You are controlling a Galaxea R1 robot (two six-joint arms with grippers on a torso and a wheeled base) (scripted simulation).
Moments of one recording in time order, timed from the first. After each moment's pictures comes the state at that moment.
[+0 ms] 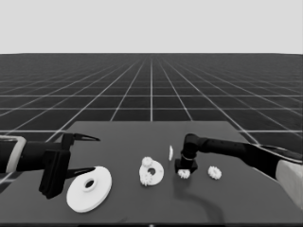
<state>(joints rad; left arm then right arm) -0.34 1.75 -0.42 0.31 0.68 0.35 -0.20 2.62 -1.46 -0.36 -1.42 1.18</state>
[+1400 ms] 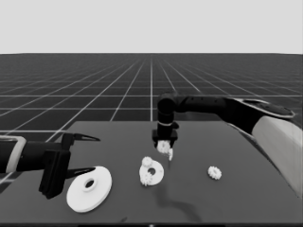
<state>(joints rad) -0.34 1.75 -0.42 0.31 0.68 0.35 0.22 2.89 -1.50 0.03 -1.58 1.39</state>
